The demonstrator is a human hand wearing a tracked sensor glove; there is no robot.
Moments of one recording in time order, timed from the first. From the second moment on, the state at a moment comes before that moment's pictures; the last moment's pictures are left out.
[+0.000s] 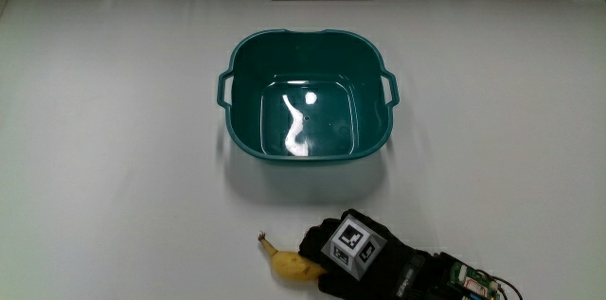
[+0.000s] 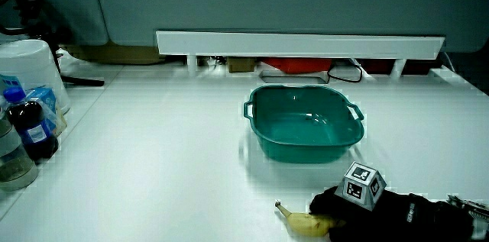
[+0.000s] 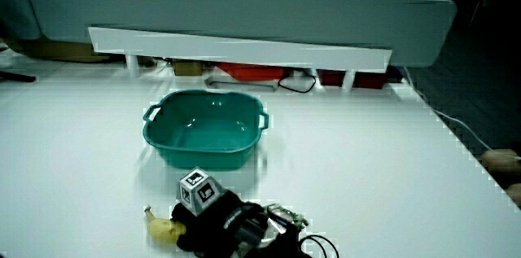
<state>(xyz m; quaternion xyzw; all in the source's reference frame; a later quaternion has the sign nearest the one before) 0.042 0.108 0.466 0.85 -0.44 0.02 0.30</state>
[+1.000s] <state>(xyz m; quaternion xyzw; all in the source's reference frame) 0.104 0.095 0.446 0.88 -0.36 0.07 0.31</state>
